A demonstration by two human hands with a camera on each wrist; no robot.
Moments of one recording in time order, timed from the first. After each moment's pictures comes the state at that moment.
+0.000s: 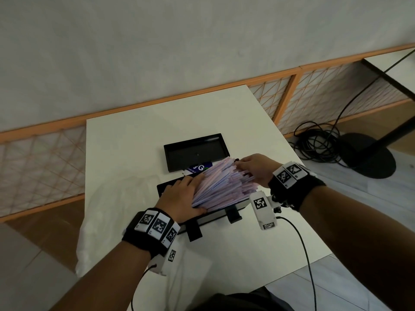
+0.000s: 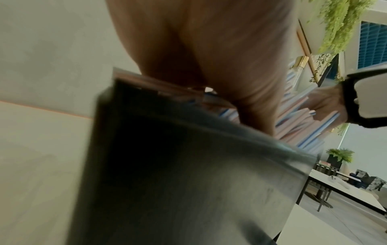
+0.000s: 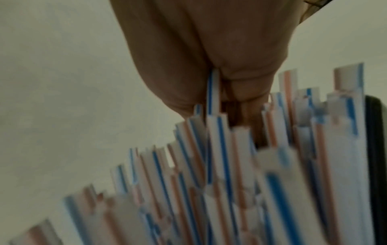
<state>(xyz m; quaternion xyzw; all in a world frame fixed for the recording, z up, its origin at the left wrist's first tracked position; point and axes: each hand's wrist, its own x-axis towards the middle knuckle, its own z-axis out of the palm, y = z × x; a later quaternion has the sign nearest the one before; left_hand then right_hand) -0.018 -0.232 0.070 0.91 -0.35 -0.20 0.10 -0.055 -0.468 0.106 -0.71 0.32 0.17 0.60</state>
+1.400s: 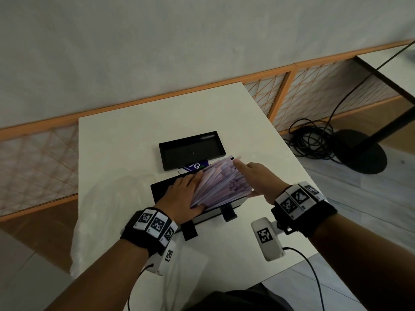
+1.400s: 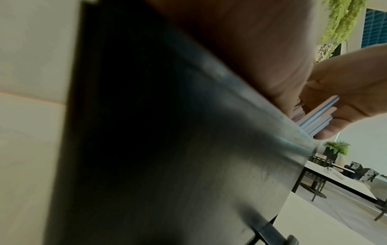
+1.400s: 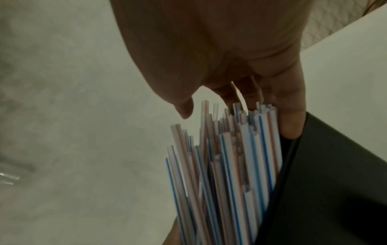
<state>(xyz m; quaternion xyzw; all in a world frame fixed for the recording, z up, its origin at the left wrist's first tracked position) -0.020 -0.236 0.056 0.89 -0.38 -0.22 0.15 -0.090 -0.447 0.123 -0.77 0.36 0.14 0.51</state>
